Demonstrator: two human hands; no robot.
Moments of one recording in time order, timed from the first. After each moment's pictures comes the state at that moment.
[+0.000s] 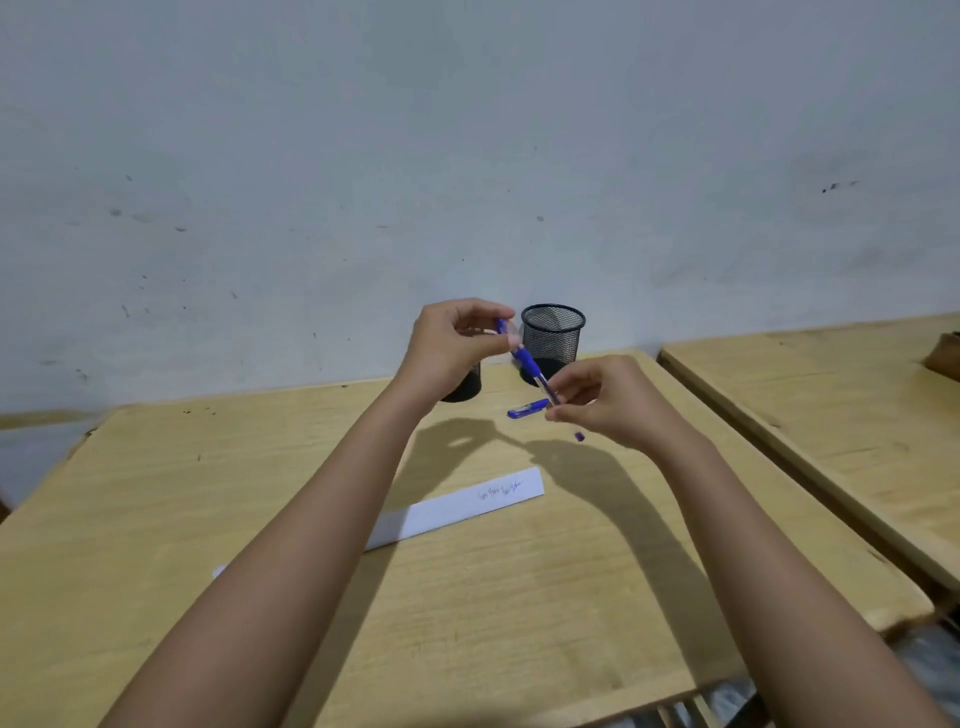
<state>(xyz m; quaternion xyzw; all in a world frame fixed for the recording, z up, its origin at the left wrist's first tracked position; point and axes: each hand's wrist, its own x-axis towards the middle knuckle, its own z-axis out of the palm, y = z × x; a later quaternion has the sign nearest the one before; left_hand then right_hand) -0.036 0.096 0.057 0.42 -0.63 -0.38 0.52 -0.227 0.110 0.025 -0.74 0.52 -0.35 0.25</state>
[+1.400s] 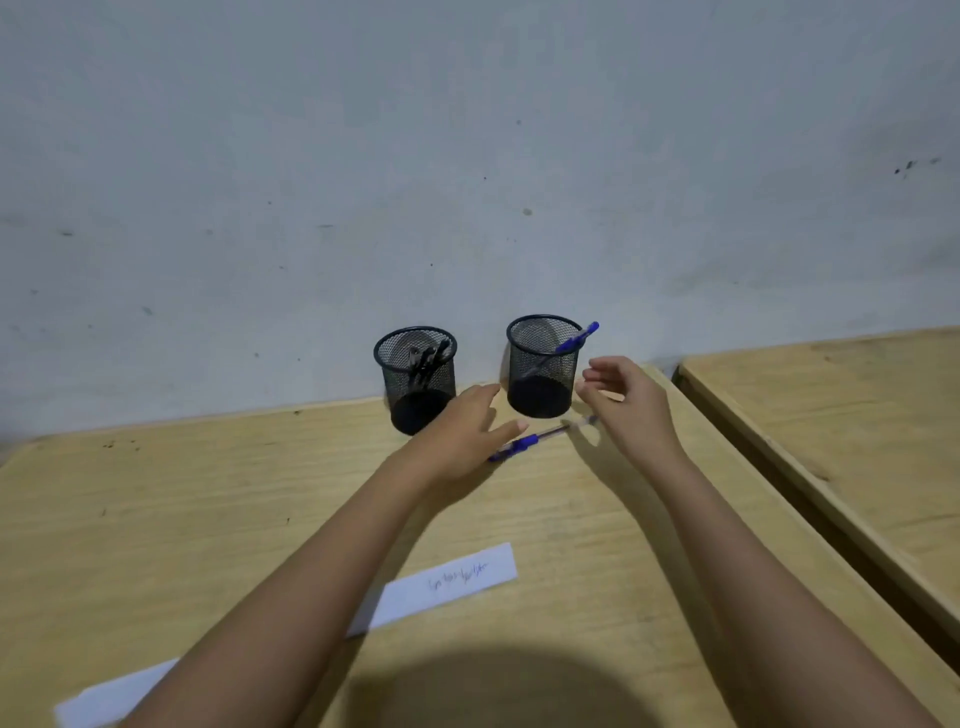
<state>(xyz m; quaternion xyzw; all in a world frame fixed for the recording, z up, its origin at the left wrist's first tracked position) -0.077 0.019 -0.024 0.55 -0.76 -0.27 0.22 -0.272 -0.003 -0.034 -0.60 0.54 -0.53 0.27</state>
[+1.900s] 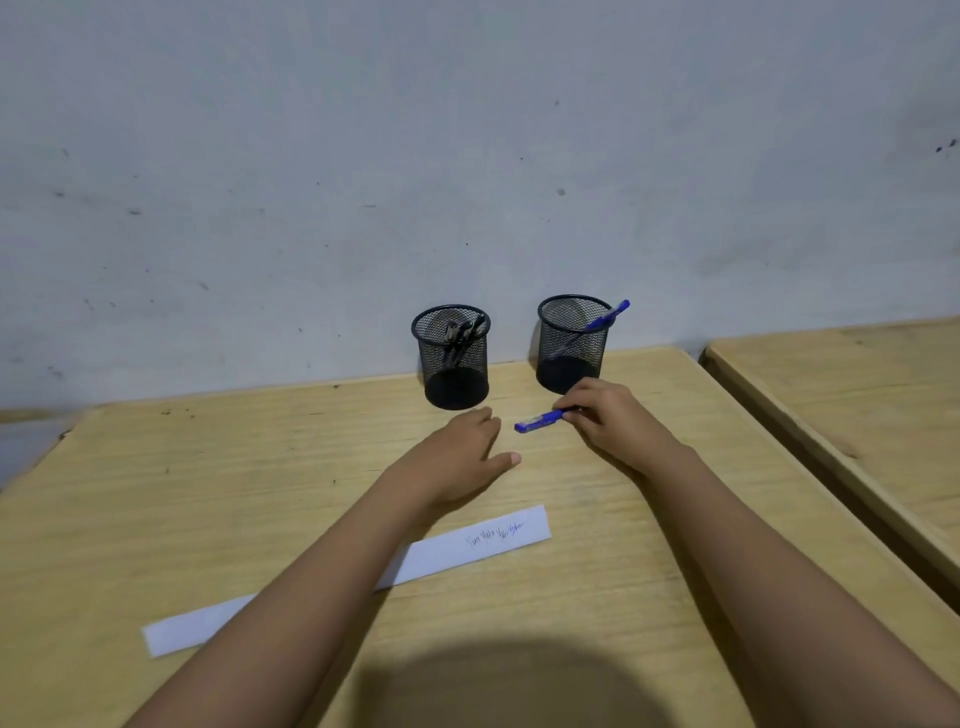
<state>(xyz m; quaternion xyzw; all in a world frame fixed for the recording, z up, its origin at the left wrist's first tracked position) -0.039 0.044 -0.053 0.55 -0.82 -0.15 0.09 -0.255 -0.003 -0.062 -0.83 0.47 -0.27 0.11</state>
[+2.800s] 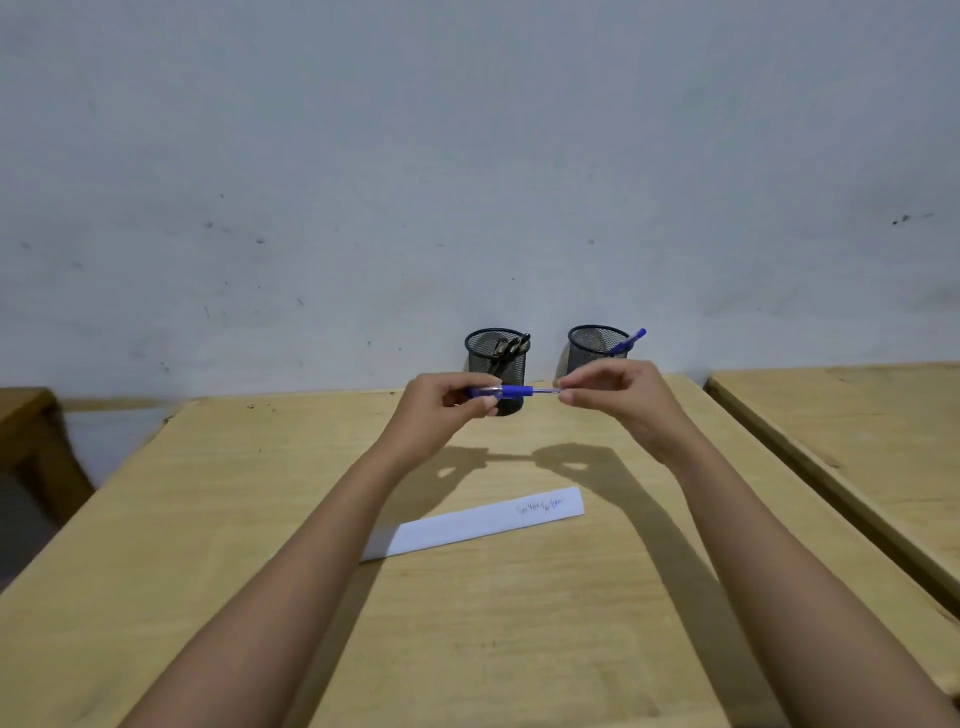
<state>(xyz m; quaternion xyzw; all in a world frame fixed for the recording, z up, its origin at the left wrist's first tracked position) 0.024 0.116 0.011 0.46 -0.64 -0.36 0.50 -0.203 0.089 0.025 -0.65 0.36 -0.49 0.45</state>
